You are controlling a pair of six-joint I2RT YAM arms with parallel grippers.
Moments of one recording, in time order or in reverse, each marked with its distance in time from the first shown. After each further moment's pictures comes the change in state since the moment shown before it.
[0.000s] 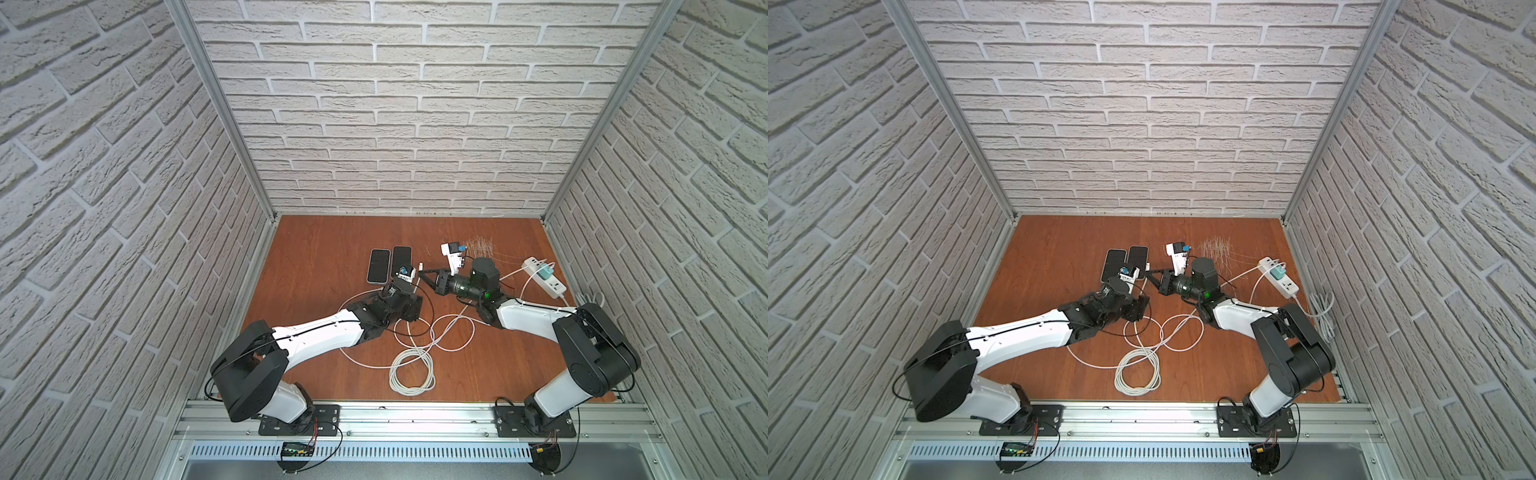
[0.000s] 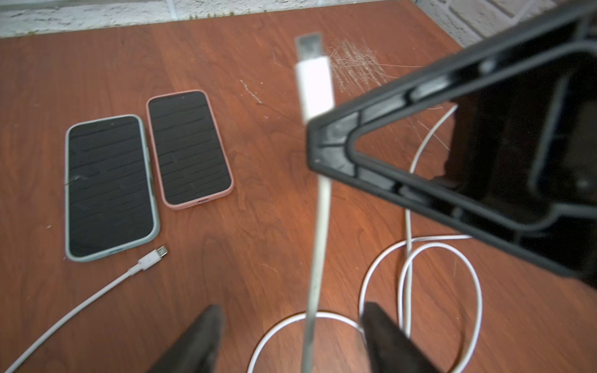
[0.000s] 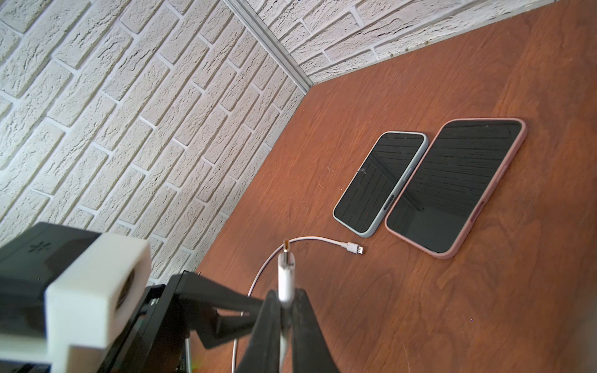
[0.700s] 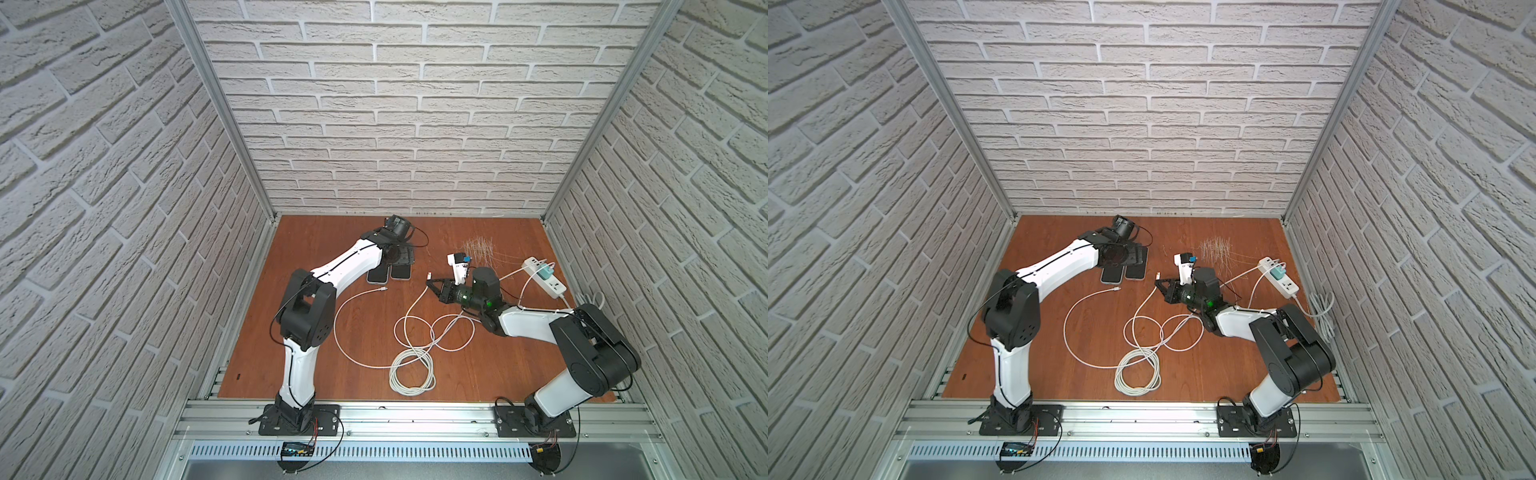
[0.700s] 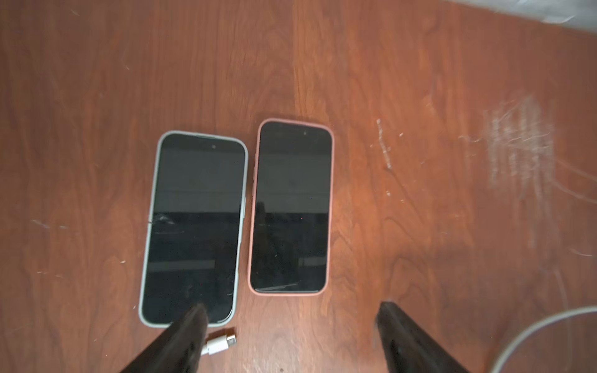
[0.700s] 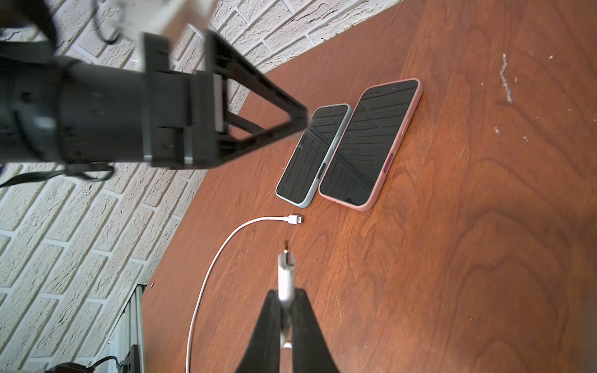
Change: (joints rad) left arm 0.304 0.620 0.902 -0.644 0.136 -0.153; right arm -0.014 0.002 -0.101 -0.021 0.130 -0.023
